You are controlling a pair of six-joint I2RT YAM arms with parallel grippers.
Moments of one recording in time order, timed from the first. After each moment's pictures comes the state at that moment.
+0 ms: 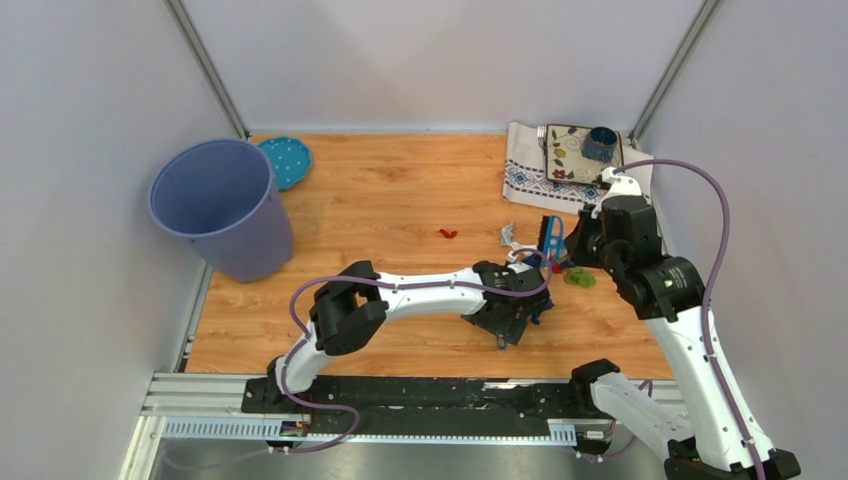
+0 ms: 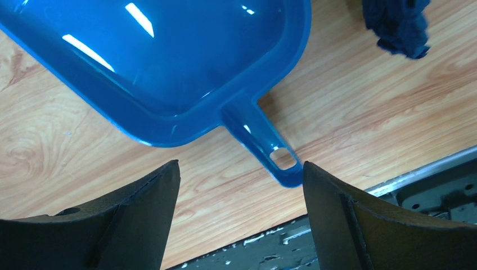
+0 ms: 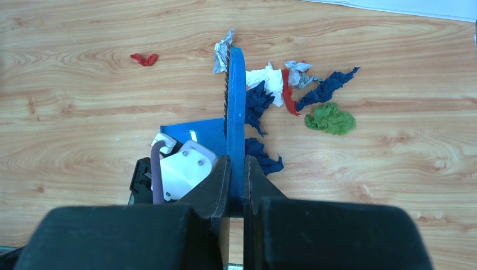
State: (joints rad) left arm -1.28 2.13 1.70 -0.84 -0.17 -0.72; right arm 0.32 0.86 1.17 -0.95 0.16 0.35
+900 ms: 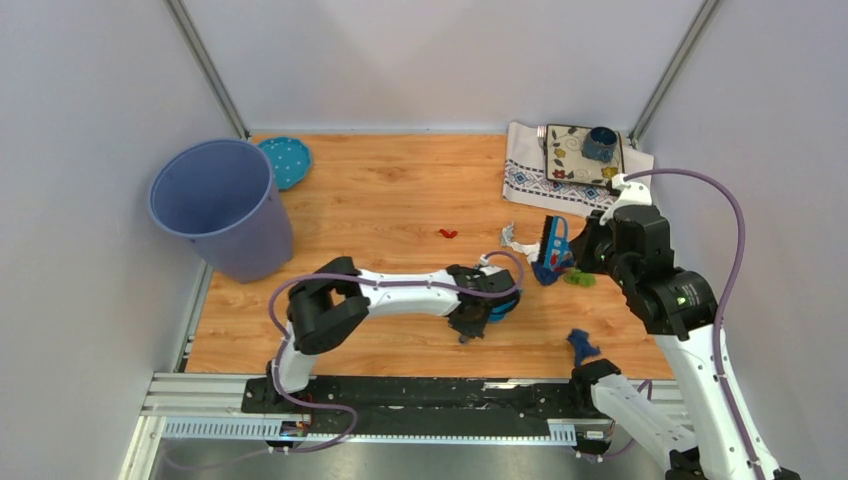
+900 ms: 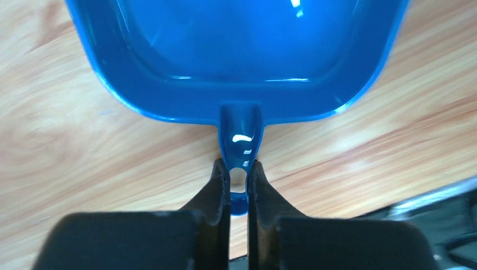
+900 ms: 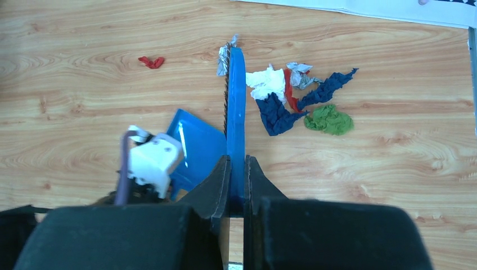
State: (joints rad) left arm -1.24 2.07 1.52 -0.74 -0.15 -0.73; right arm 0.32 0.79 1.17 -0.96 0.16 0.34
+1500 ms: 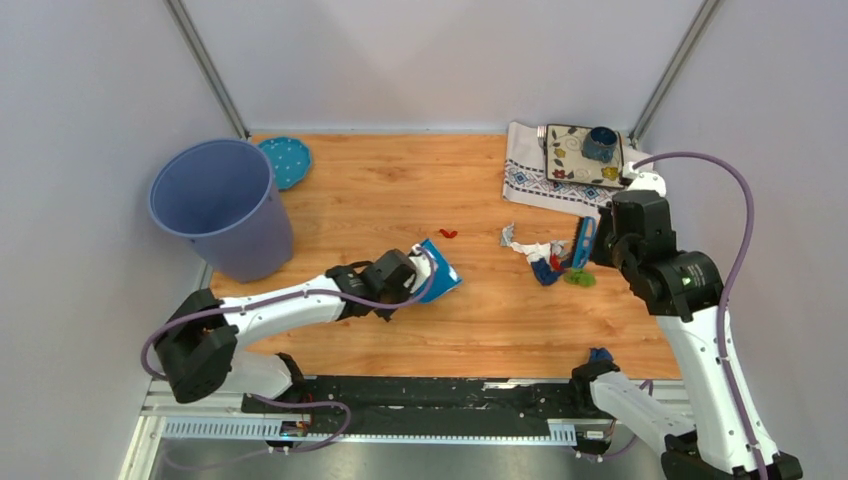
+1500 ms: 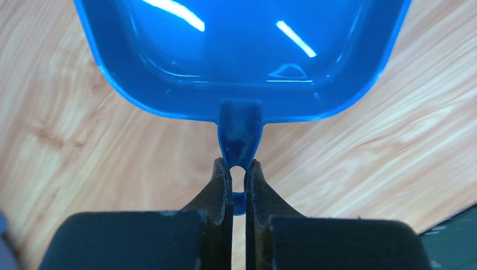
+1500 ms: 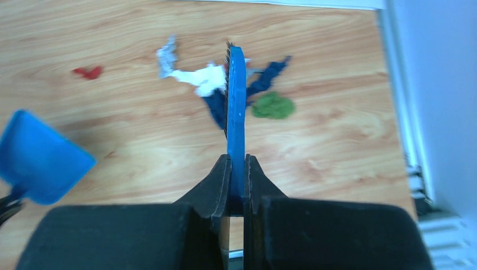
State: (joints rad) left arm -0.97 1.37 0.81 -0.47 -0.20 -0.06; right arm 0.31 0.88 1.29 -1.09 0.29 0.35
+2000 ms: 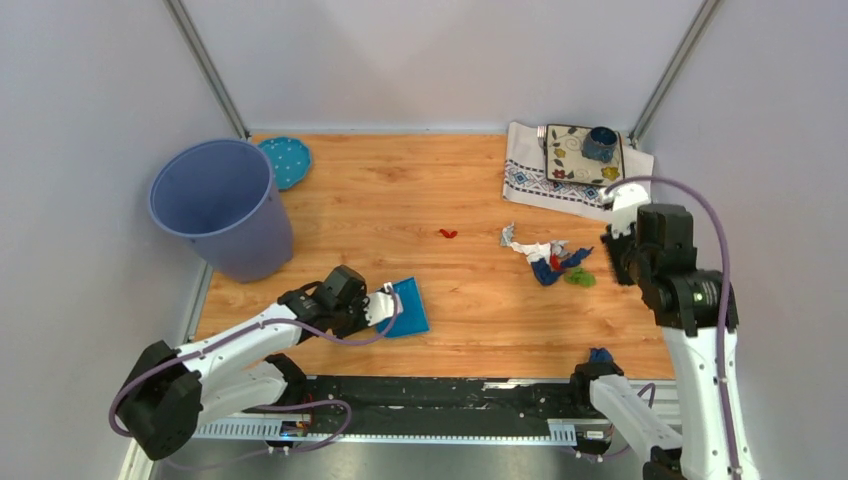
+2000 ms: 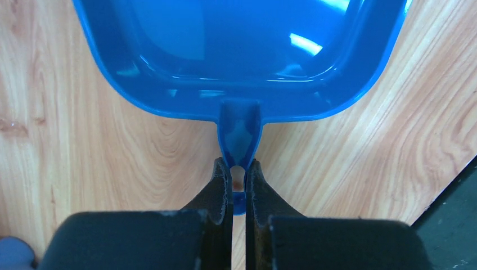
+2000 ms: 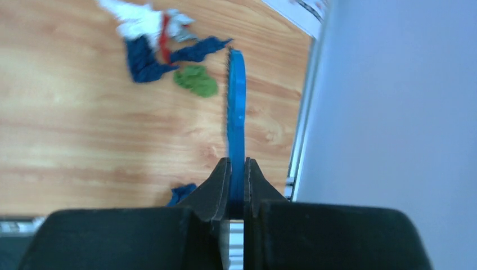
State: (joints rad) left arm -0.72 1.04 0.45 -0.51 0.08 0.54; right arm 0.12 0.87 1.31 -1.19 0.31 -0.17
